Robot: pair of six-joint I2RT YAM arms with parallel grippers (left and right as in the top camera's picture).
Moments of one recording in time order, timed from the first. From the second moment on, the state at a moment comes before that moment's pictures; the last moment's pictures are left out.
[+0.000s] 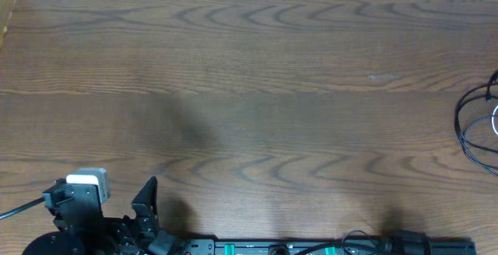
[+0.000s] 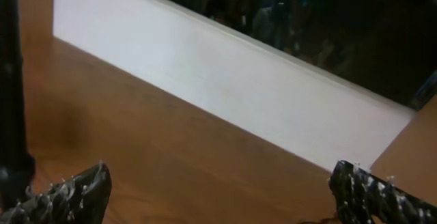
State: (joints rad) left arm -0.49 0.50 1.36 -1.42 -0.29 -0.33; right arm -0.12 0.40 2.05 -1.69 -0.38 -0.37
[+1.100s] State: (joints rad) left arm -0.49 0.50 1.36 -1.43 -0.29 -0.33; right arm -0.06 0.01 0.75 -0.54 -0.30 -0.34
